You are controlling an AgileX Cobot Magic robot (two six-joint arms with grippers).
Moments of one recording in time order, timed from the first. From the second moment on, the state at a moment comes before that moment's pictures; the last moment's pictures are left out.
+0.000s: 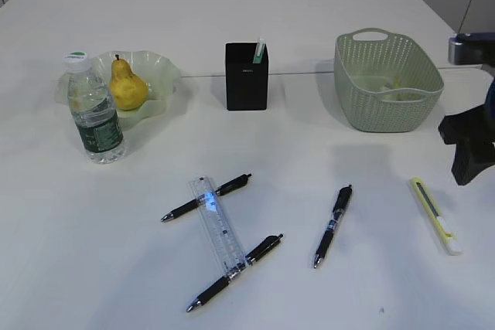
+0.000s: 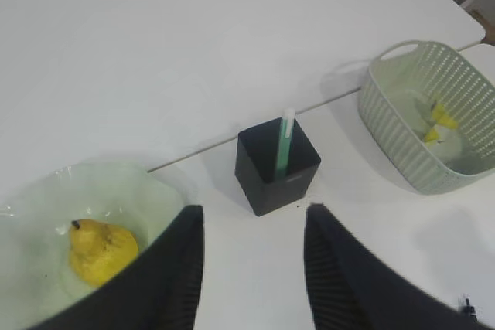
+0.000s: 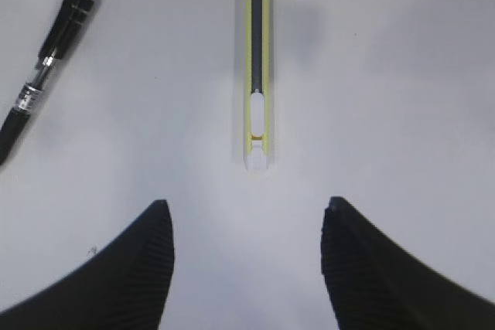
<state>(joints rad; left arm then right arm) -0.36 1.75 -1.91 -0.11 0.82 0.00 0.08 1.52 -1.09 -0.02 1.05 0.09</state>
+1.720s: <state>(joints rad) -0.36 1.70 -1.91 -0.10 1.07 0.00 0.08 1.90 -1.35 -0.02 1.07 0.13</state>
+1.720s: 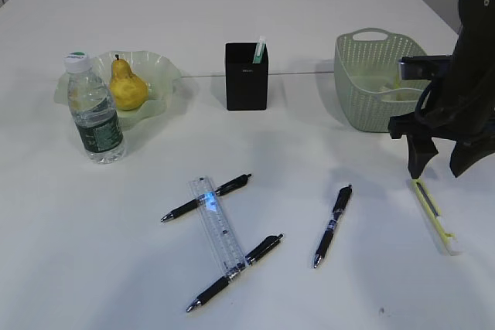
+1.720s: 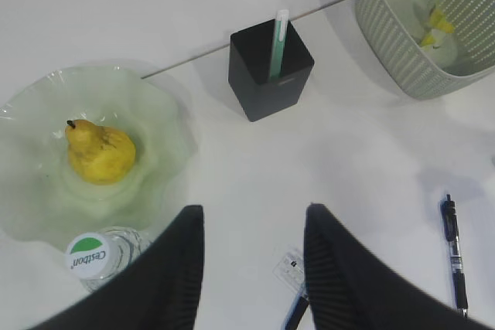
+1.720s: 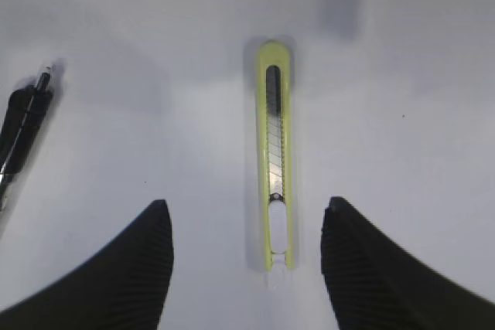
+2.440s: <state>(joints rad) -0.36 1.70 -1.91 -0.10 1.09 0.00 0.08 1.90 -1.35 -0.02 1.12 0.13</state>
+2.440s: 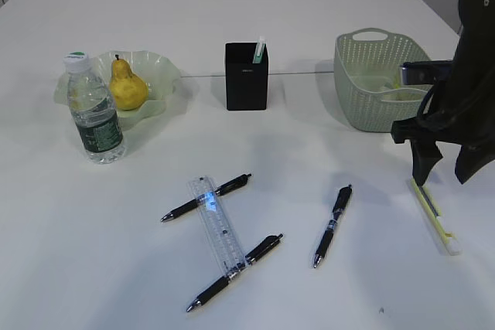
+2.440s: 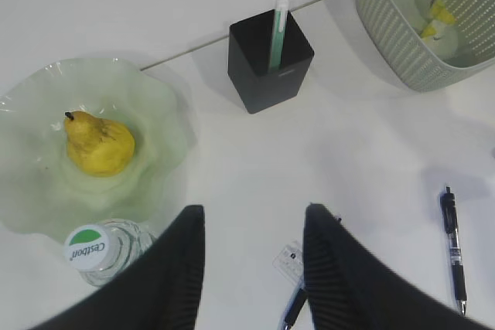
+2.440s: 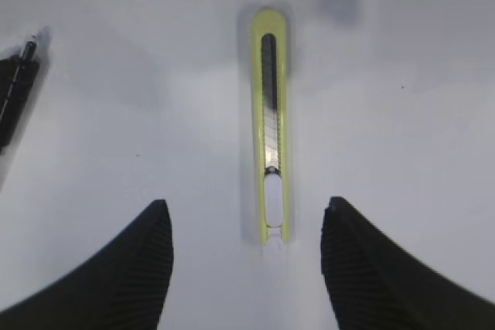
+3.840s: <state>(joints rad) -0.36 1.70 -1.91 -0.10 1.11 0.00 0.08 1.90 -1.32 -0.01 1.09 0.14</state>
